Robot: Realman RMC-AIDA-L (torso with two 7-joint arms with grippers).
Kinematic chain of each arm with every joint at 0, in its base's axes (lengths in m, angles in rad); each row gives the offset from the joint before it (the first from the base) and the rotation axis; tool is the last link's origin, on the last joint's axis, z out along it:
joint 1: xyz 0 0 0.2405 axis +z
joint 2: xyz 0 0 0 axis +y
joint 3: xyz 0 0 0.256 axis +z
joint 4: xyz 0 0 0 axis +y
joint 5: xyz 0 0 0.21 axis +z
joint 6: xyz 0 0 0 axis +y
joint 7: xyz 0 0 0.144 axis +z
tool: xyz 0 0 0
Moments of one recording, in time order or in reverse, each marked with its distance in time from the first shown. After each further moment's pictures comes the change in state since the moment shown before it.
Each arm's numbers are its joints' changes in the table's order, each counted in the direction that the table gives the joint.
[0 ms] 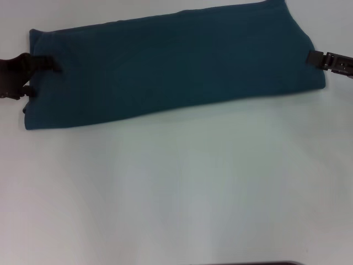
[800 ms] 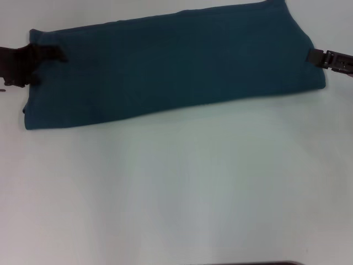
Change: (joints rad) left arm -0.033 -0.011 0.044 0.013 0.001 -0.082 0.002; right arm 0.004 -0.001 0.000 0.000 0.000 0.008 0.005
